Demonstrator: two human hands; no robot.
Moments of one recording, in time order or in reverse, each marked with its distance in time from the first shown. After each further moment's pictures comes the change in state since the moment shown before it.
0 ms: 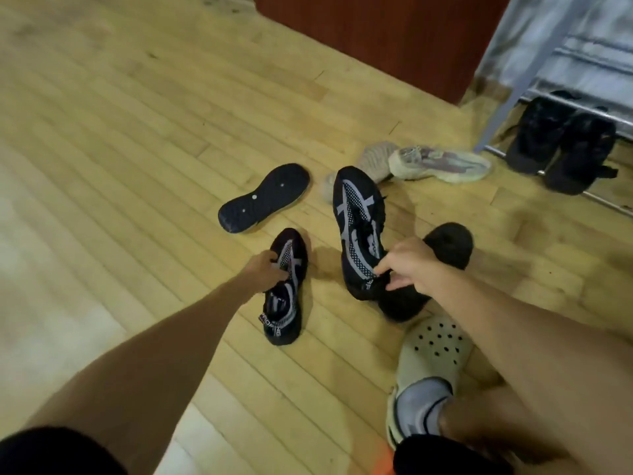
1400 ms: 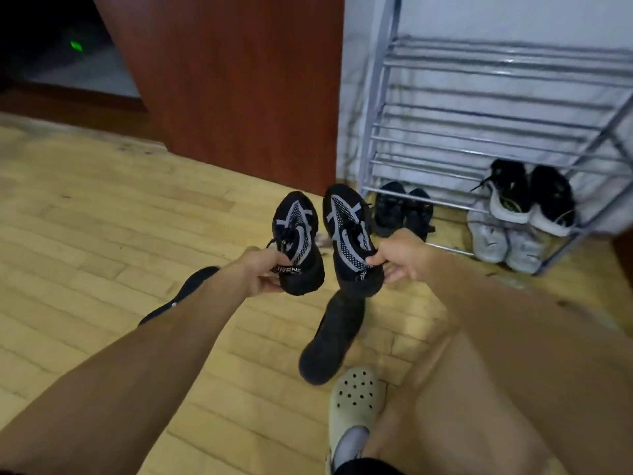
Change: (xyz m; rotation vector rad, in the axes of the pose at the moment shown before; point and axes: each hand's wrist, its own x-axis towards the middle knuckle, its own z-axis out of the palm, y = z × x) left_hand -0.122 0.217 -0.008 -0.571 -0.177 0.267; right_hand -0.128 -0.027 -0.178 0.113 0.289 -0.188
